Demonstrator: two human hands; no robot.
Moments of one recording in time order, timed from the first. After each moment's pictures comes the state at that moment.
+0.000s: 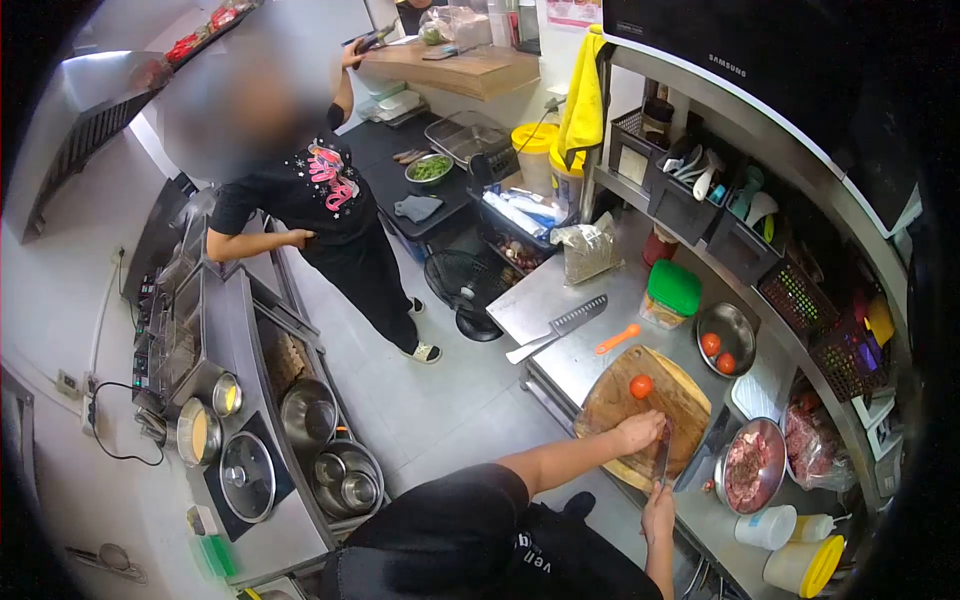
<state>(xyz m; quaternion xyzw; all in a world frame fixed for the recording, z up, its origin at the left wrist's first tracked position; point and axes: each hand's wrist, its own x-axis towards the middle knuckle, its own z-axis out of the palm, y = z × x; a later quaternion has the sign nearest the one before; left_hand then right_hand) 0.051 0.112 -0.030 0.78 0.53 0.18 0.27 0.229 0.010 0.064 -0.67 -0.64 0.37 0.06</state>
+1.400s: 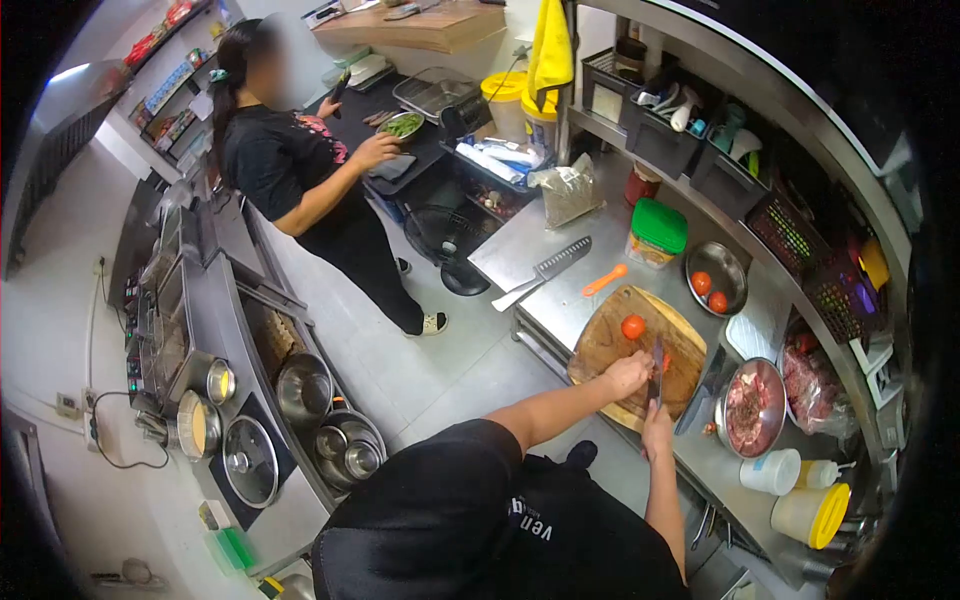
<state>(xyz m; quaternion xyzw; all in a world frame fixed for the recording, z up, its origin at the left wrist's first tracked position) 0.045 0.096 -0.046 0.75 0.54 0.33 0.20 0.206 0.049 0.022 -0.67 -0.64 0.38 0.08</state>
